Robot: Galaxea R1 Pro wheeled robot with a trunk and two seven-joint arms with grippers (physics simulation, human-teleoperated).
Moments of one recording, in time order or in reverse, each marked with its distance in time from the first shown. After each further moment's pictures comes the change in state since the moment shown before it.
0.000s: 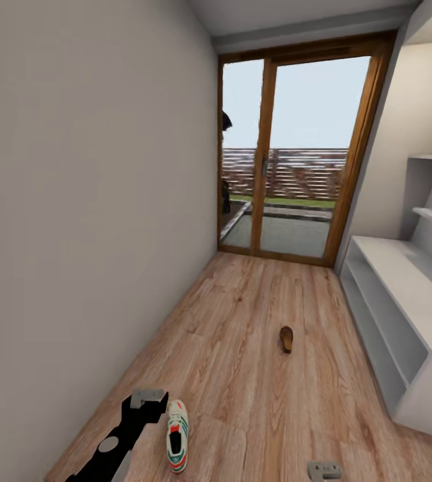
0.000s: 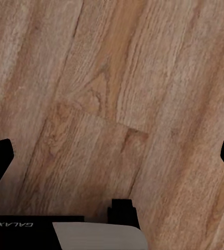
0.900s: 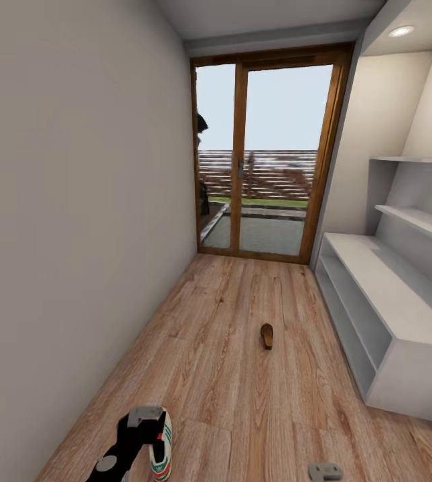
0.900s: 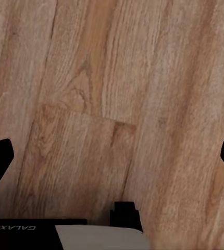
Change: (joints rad) left arm 0.056 -0.001 -0.011 0.002 0.002 0.036 0.038; right arm 0.002 0.000 -0.006 0.007 -0.008 -0.012 0.002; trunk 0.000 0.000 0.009
